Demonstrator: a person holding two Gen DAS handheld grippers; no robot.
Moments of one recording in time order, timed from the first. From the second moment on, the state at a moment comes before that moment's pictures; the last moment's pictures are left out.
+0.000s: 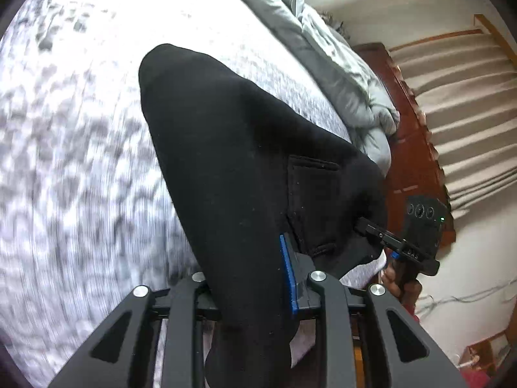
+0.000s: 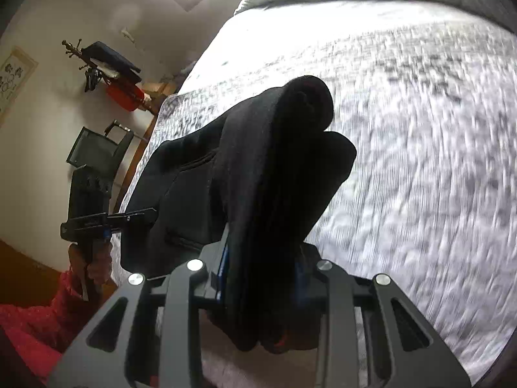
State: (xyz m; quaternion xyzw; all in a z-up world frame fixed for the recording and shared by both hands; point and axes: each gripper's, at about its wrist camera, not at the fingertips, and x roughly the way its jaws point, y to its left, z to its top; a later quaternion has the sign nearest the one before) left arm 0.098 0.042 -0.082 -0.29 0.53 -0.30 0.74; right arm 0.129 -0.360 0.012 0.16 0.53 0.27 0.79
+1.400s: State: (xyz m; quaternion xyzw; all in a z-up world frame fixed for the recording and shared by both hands) left arm 0.064 0.067 -0.125 -0.21 0.54 -0.10 0.81; right arm 0.089 -0.445 -0.082 0.21 0.58 0.14 0.78
